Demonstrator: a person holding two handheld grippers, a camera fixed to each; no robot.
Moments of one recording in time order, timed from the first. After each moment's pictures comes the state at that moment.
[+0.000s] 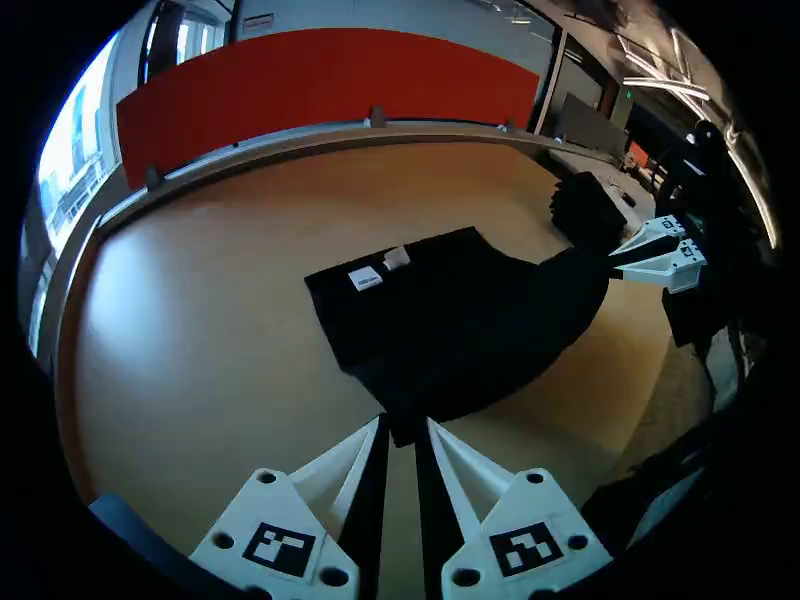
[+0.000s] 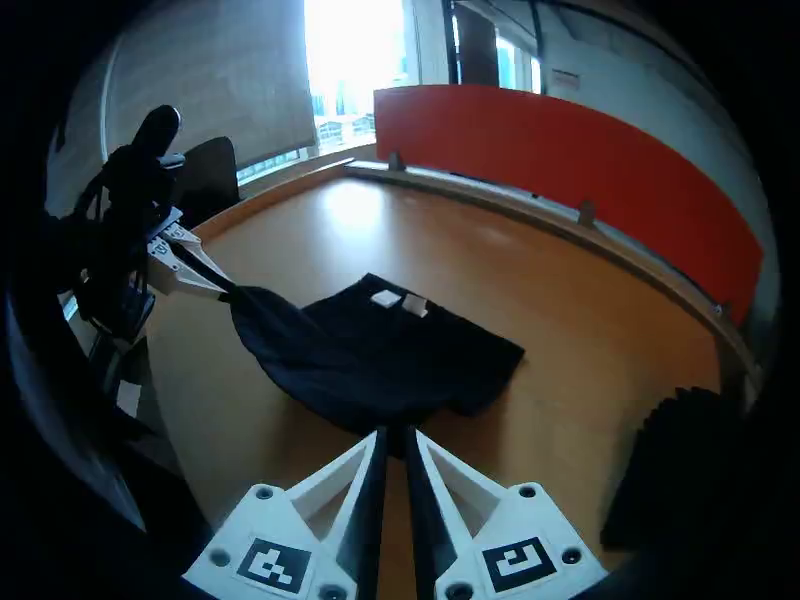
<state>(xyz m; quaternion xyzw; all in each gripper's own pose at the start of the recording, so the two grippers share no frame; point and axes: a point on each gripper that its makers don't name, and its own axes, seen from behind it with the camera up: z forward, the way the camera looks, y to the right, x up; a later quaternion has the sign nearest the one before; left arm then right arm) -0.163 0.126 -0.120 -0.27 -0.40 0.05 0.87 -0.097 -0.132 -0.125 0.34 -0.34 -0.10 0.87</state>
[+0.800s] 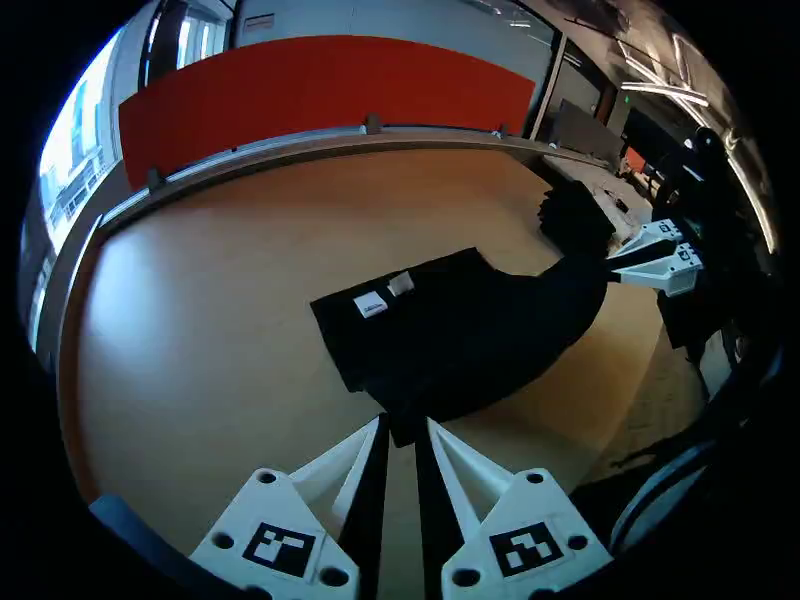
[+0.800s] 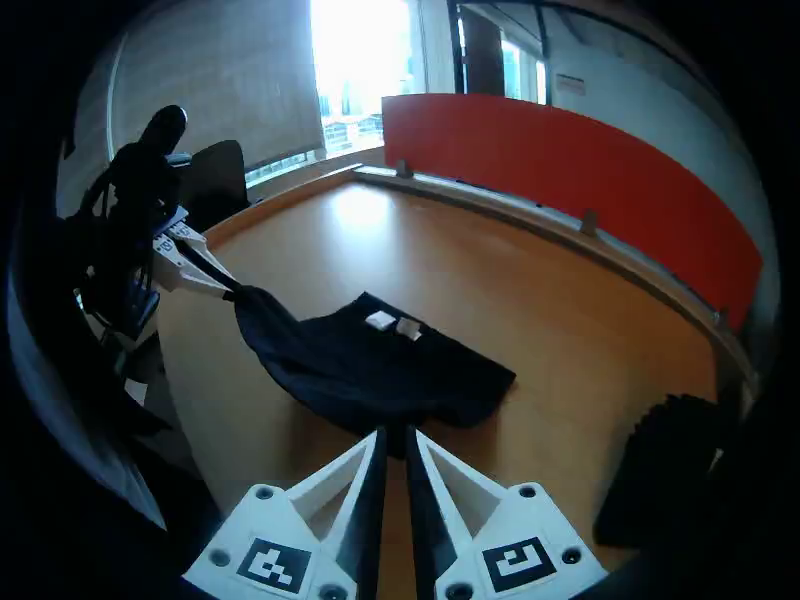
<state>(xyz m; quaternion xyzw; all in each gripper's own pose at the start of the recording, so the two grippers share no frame) -0.138 0.125 -0.133 -0.28 -0.41 0.04 0.87 -0.071 -0.130 -0.139 0.35 -0.34 -0.10 0.87</state>
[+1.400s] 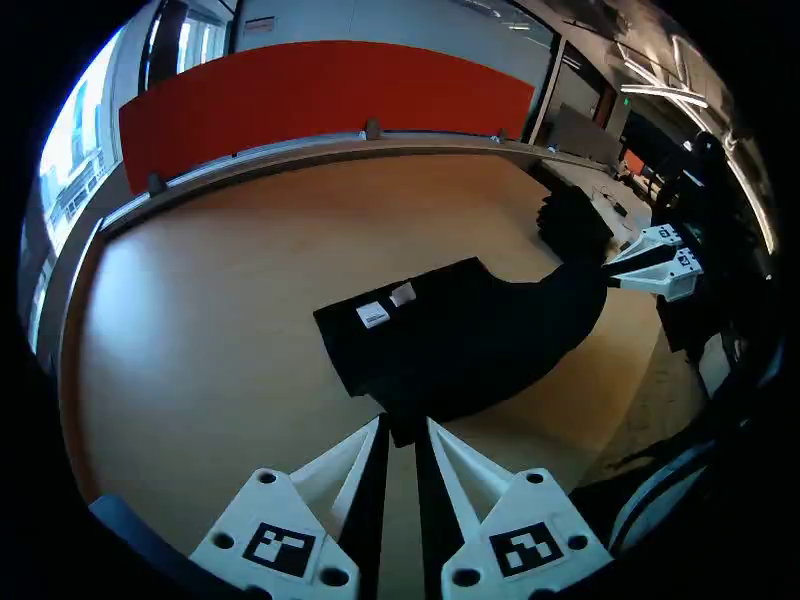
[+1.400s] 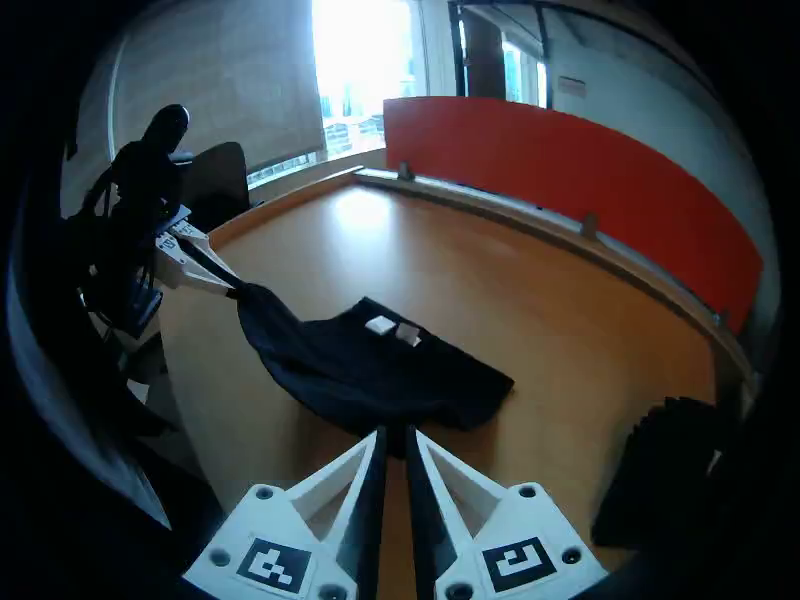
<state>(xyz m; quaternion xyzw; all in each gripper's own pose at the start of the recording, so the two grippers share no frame) -0.130 0.125 -0.129 -0.28 -0.40 0.04 0.87 -0.066 -0.131 -0.141 0.35 -0.34 -0.10 0.87</state>
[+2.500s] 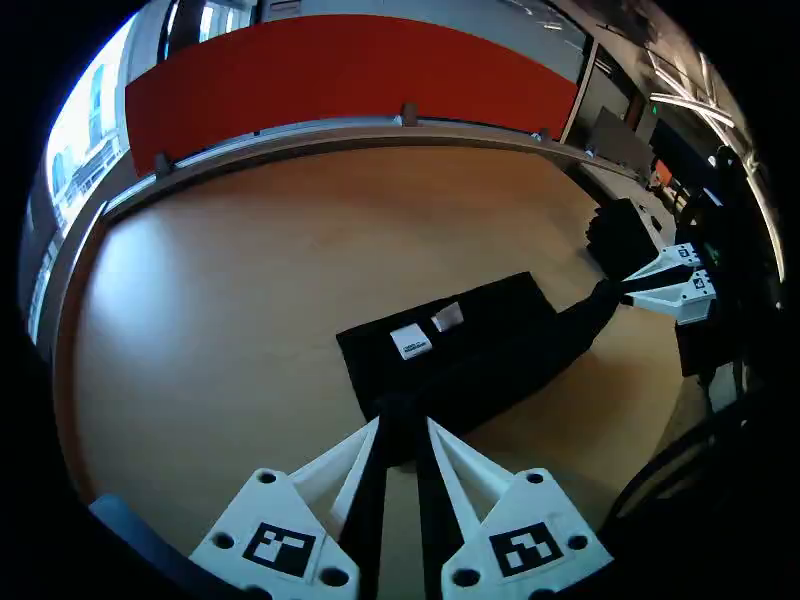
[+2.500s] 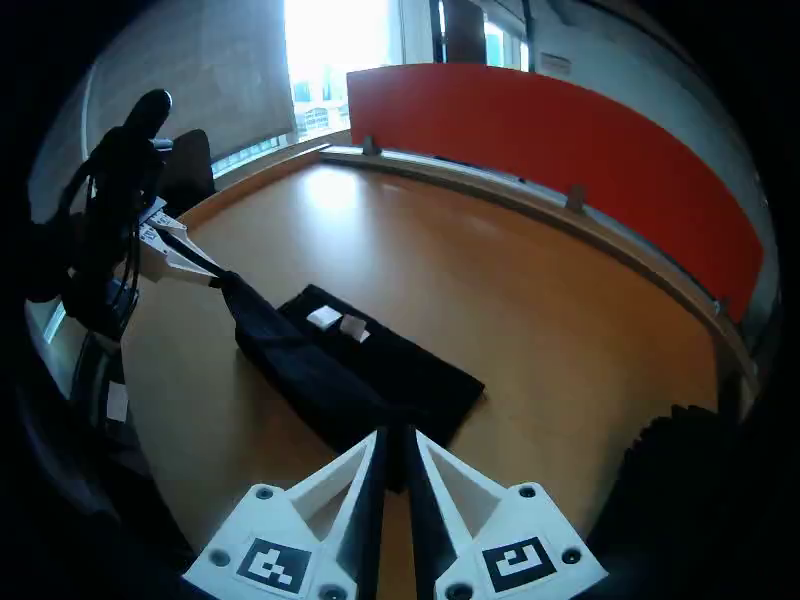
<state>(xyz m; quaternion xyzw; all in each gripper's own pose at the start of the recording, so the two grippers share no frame) -0.171 0.133 -0.053 -0.23 -0.43 0.03 0.87 -0.115 -0.109 -0.067 0.32 -0.37 -0.10 0.87</state>
